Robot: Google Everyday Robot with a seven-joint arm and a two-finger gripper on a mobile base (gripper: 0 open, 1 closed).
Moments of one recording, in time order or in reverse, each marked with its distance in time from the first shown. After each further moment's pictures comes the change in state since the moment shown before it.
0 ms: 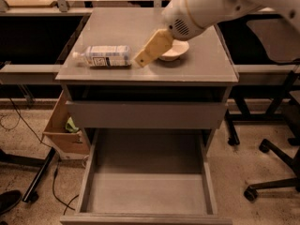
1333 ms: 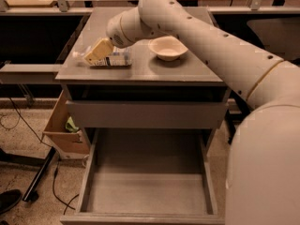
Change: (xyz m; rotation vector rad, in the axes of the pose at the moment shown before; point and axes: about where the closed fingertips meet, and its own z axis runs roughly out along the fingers) arm -0.067 -0.037 0.207 -0.062 -0.218 -0.040
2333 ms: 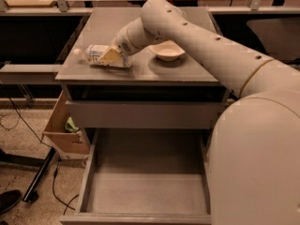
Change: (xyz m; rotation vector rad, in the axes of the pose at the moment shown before) arm 0.064 -0.025 0.018 0.021 0.144 0.061
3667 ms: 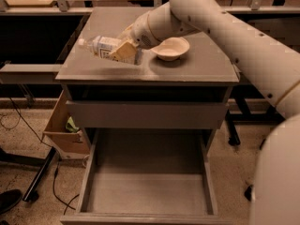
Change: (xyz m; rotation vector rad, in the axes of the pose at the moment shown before) arm -0.012 0.023 -0.079 -0.105 -0.081 -0.116
